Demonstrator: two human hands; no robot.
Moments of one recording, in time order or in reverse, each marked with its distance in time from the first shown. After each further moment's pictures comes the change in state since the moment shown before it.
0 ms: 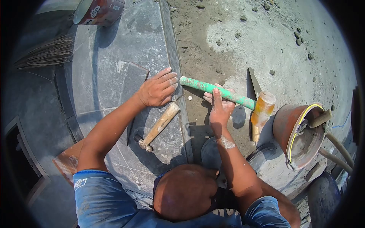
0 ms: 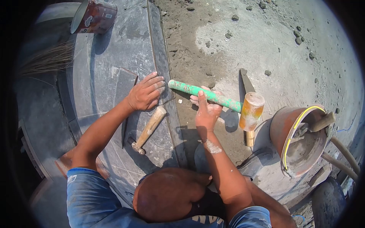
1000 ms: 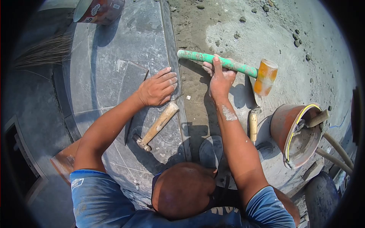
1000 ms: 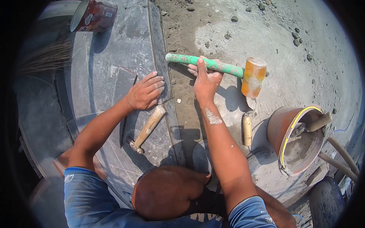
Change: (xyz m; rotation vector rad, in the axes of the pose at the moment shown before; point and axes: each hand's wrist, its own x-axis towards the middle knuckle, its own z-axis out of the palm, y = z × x) left_hand 0.001 0.001 0.000 0.006 0.003 0.006; right_hand 0.075 -0.007 0.045 0.065 -0.123 -0.055
